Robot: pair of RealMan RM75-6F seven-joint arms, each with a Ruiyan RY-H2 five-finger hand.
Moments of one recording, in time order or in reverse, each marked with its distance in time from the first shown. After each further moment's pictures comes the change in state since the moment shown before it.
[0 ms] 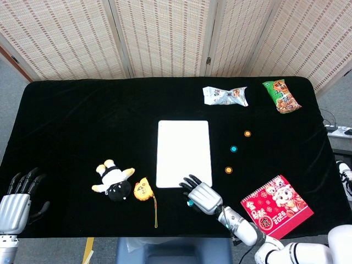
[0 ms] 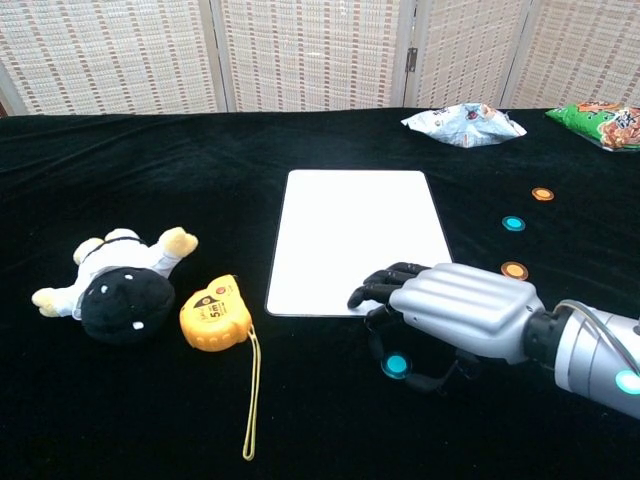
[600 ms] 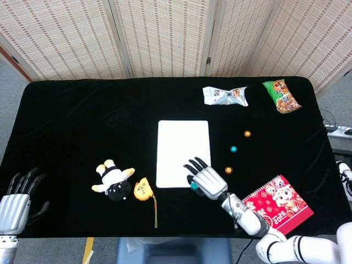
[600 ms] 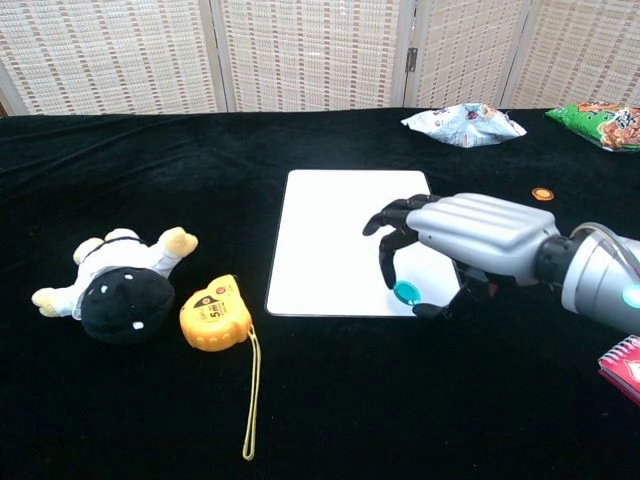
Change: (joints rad) left arm 0.003 0.003 0.000 -0.002 0.009 0.008 -0.001; right arm 0.034 0.062 0.095 -0.033 0.074 0.044 0.015
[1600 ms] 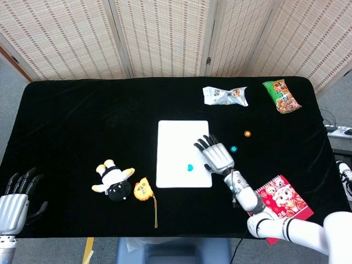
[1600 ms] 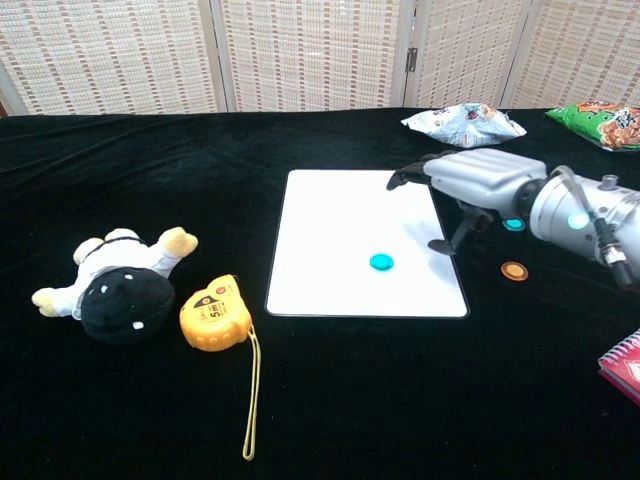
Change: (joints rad) left arm 0.003 0.008 -0.003 -0.008 -0.007 -0.002 0.010; right arm 0.094 -0.037 0.087 0.213 0.243 -0.017 -0.037
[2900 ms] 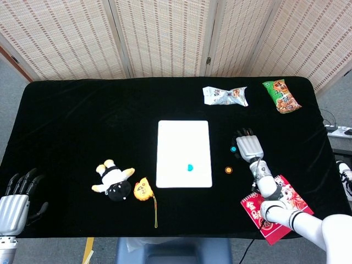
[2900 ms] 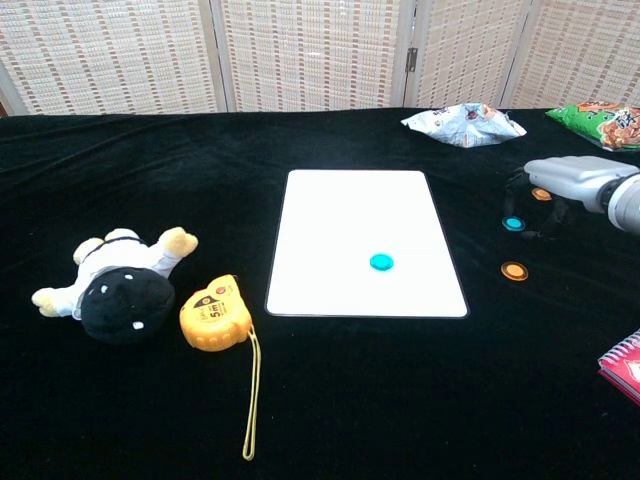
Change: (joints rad) left arm 0.006 0.004 0.003 -0.025 -0.006 -0.002 0.027; right arm -0.016 -0.046 0.008 0.351 0.132 -0.123 0.141
